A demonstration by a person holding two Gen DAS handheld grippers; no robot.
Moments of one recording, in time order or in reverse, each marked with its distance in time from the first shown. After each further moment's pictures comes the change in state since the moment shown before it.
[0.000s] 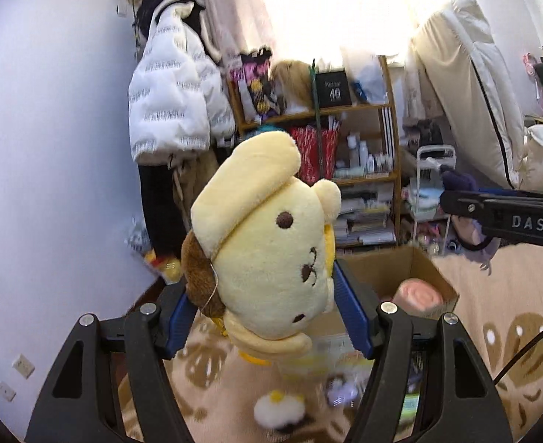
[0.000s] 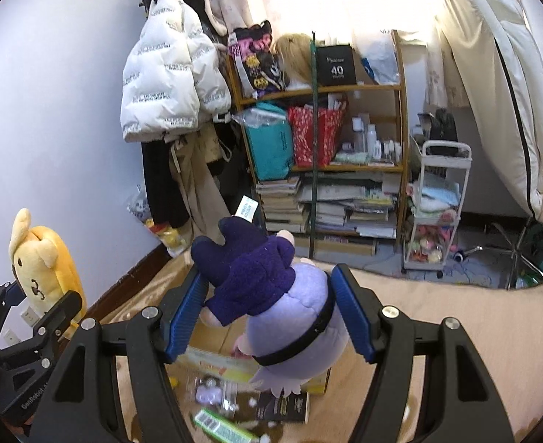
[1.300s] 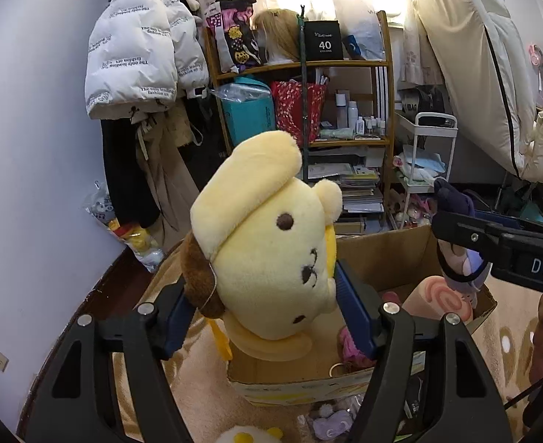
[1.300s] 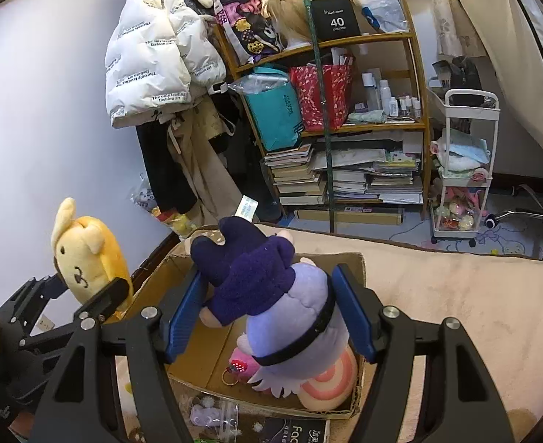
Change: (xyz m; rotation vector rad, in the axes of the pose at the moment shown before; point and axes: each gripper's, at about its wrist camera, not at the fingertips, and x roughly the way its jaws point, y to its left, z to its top) left arm 0.121 -0.017 -0.023 -0.031 0.182 -0.099; right arm 0.093 -0.030 -0.029 0.078 0.109 0.085
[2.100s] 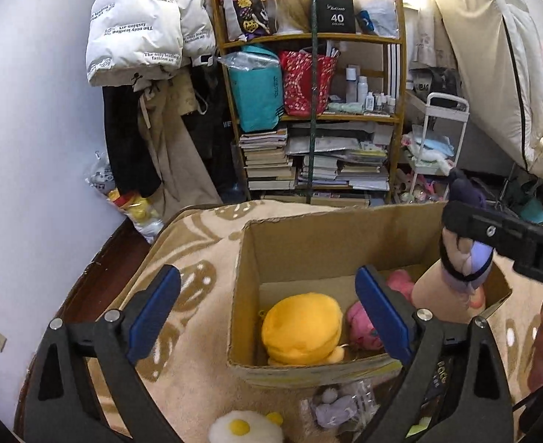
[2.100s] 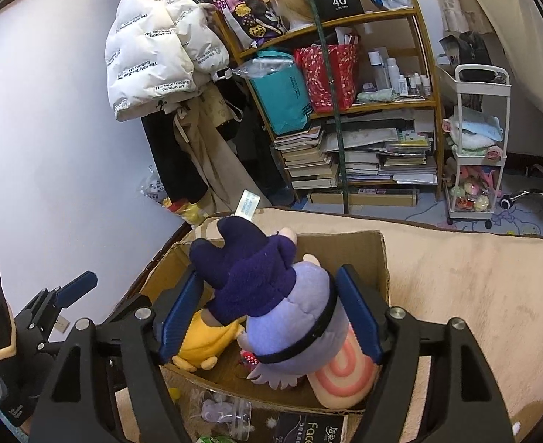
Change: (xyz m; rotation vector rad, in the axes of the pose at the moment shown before) left arm 0.021 0.011 -0.015 -0.033 0.116 0.019; right arm 0.017 -0.008 -0.008 0.041 0.059 0.042
